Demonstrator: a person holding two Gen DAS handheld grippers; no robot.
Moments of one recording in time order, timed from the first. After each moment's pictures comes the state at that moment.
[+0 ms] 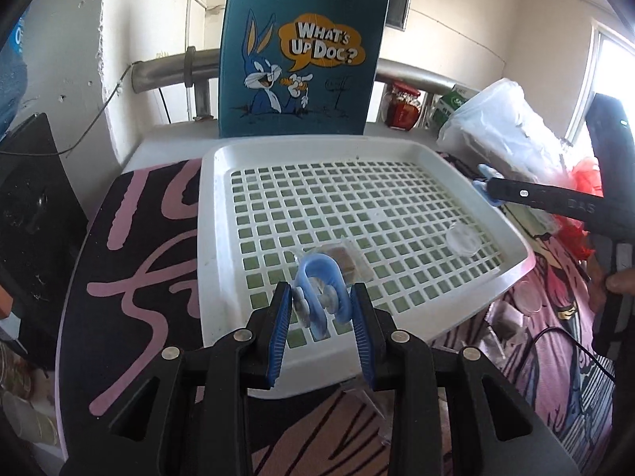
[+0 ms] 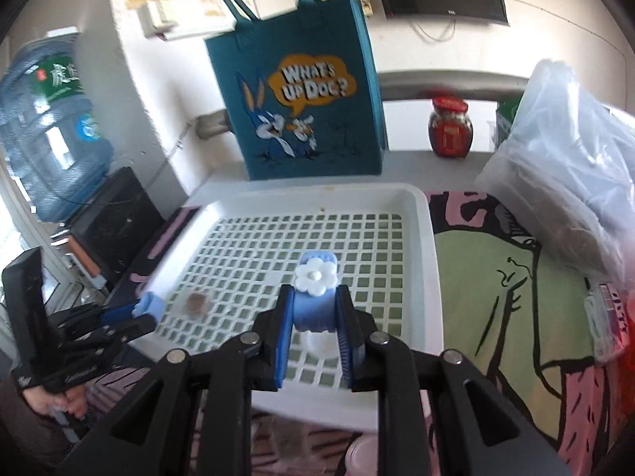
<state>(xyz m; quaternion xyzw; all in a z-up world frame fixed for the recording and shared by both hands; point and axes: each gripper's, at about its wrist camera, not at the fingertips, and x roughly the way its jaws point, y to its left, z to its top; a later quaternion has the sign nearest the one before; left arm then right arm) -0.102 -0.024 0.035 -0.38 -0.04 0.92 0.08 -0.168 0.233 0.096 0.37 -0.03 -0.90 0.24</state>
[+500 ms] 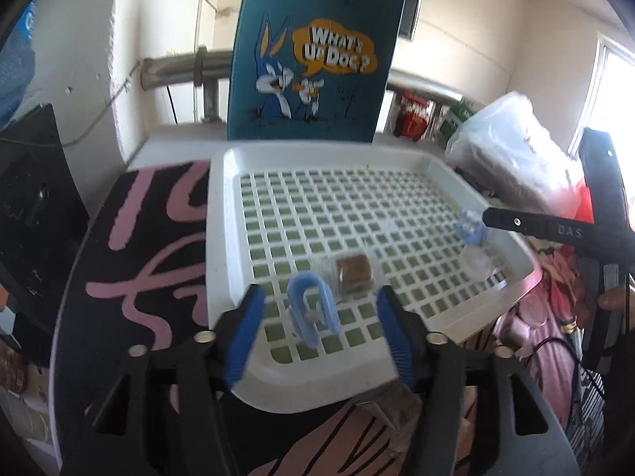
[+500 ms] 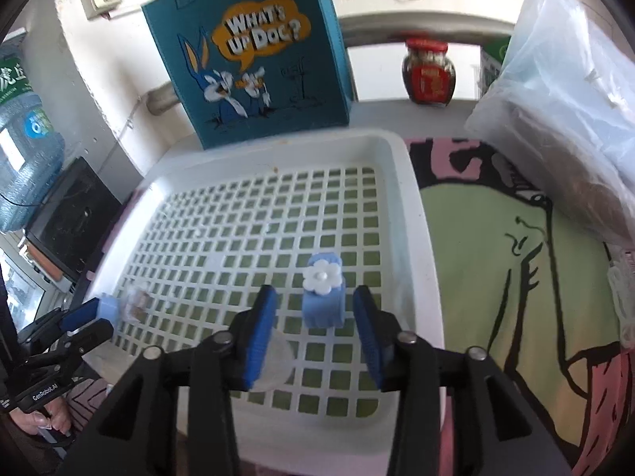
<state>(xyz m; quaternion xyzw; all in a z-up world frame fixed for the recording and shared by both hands) -0.096 -0.035 0.041 -0.35 -0.06 0.93 0.07 -0.194 0.238 0.060 0.42 -0.05 -0.88 0.21</state>
